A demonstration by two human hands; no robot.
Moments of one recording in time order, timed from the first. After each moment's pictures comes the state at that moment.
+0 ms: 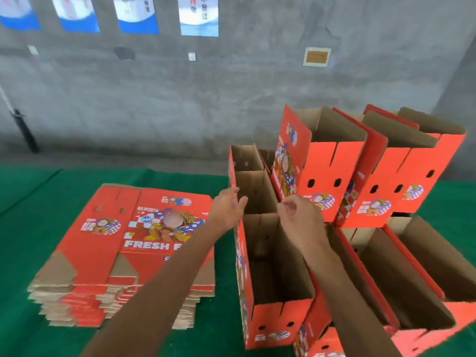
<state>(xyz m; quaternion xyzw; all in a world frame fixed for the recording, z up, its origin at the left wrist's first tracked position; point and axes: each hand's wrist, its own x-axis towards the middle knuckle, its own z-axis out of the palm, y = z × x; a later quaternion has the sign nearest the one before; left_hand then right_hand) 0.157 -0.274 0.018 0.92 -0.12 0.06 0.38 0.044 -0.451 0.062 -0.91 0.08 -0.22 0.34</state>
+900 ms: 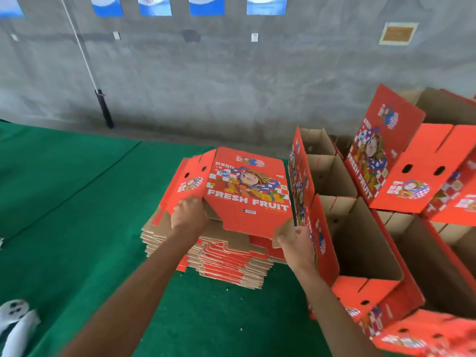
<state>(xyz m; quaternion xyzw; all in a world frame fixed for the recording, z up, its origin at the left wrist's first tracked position) 0.037 0.029 -0.013 0.98 0.19 0.01 0.04 0.016 -0.230 -0.079 -0.84 0.12 -0.06 0.53</state>
